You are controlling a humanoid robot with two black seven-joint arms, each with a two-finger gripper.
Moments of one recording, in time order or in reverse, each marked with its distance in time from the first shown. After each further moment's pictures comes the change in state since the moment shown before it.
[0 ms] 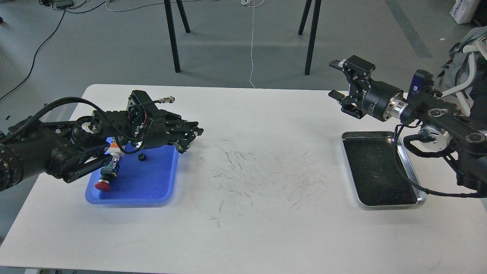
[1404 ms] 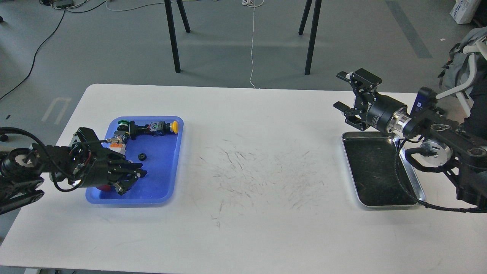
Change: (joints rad) left arm 0.063 0.297 0.187 -0.184 0.088 0.015 0.000; right arm -0.071 0.003 0.049 -0.014 0.005 -0.012 0.000
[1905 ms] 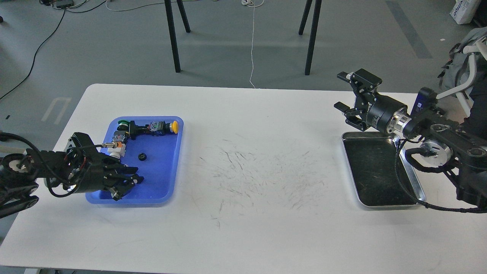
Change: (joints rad) left arm 0.007 0.057 -0.018 -0.063 -0.001 -0.002 0.000; right arm 0.000 0.000 -0.003 0.001 0.000 -0.009 0.000
